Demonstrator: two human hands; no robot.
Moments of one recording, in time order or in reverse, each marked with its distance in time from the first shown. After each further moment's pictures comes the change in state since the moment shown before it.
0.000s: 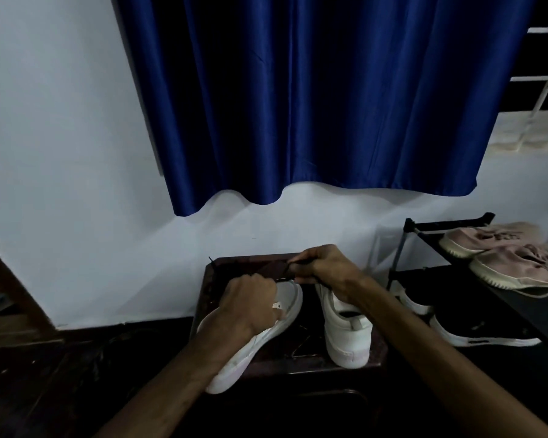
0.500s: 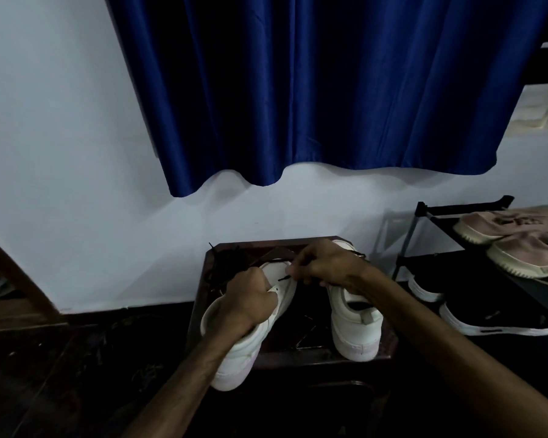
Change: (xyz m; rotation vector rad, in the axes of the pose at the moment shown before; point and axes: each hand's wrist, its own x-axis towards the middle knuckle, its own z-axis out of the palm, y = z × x) left_hand 0.015 -0.006 0.039 -0.575 -0.003 -0.281; right_hand 0.004 0.005 0.002 -0.575 -0.143 -0.019
